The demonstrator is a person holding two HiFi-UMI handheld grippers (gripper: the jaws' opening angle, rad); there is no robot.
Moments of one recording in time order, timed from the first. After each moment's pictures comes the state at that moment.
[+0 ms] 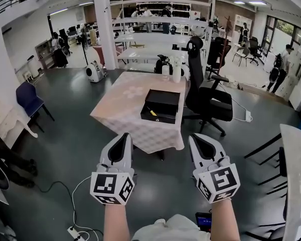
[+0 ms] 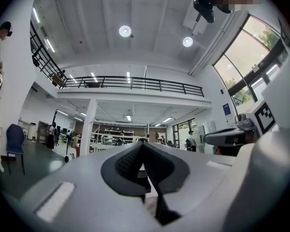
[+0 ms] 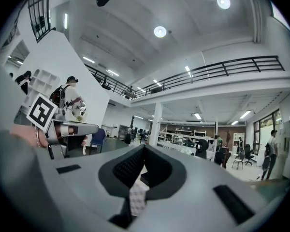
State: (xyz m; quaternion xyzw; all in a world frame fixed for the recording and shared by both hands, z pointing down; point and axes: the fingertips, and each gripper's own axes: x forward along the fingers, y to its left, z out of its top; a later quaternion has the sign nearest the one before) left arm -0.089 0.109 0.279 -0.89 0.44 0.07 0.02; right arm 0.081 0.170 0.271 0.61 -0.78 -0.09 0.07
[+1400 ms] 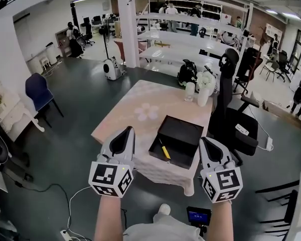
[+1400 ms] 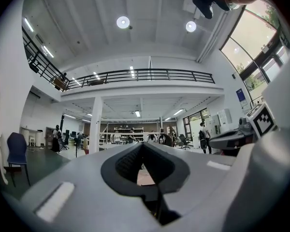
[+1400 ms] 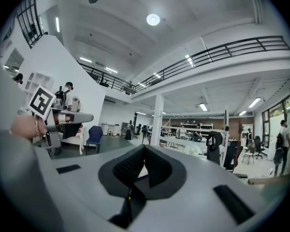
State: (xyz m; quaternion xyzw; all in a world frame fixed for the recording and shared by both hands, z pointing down) left arm -0.038 -0.192 0.293 -0.87 0.49 0.03 0.04; right arm 0.171 -0.148 0.319 0.59 -0.81 -0.05 0.07
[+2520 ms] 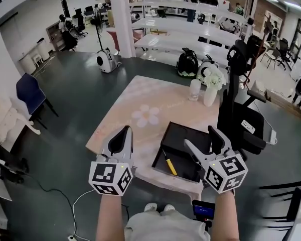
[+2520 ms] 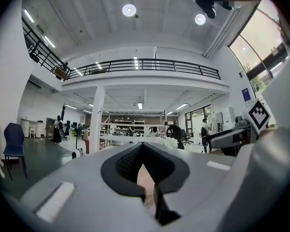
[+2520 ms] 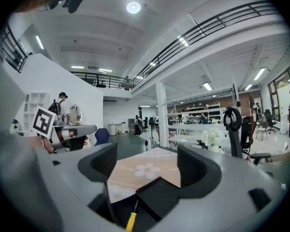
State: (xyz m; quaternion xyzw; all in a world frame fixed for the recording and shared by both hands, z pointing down) left arm -0.044 -0.338 0.341 -0.87 0.50 0.00 -0.01; right arm 0.156 -0.299 0.356 0.55 -0.83 0.06 0.06
